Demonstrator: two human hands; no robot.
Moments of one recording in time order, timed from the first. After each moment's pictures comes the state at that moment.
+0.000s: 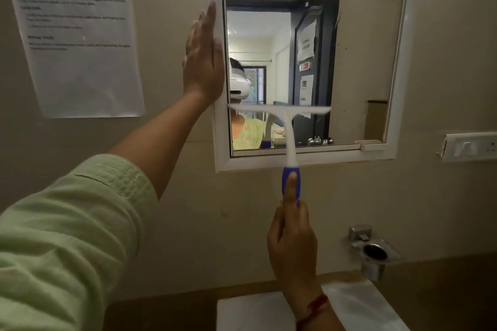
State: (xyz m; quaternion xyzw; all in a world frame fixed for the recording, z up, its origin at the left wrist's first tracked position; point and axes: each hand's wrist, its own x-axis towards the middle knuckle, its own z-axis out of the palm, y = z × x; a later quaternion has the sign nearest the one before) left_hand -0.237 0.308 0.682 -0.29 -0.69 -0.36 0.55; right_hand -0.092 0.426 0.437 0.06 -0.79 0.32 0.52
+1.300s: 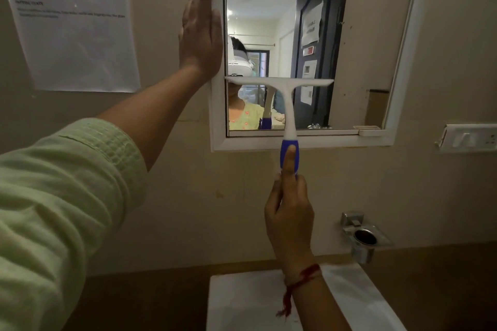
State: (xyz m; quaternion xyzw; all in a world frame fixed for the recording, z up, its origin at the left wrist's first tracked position) left_hand -0.237 0.308 0.683 -0.28 -0.69 -0.35 0.57; right_hand -0.100 0.436 0.445 0.05 -0.77 0.32 0.56
